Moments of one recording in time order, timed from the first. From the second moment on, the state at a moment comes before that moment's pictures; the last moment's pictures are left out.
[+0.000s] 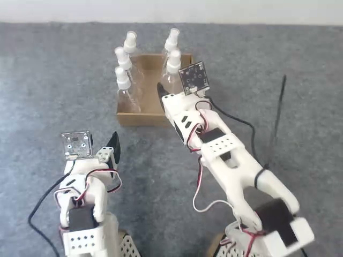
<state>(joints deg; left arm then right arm) -14.2 -103.5 95.0 53.0 3.6 -29.7 -7.0 43.8 -7.1 -2.9</state>
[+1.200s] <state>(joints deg) -14.2 -103.5 95.0 53.0 3.6 -28.8 9.1 36.1 -10.2 -2.9</state>
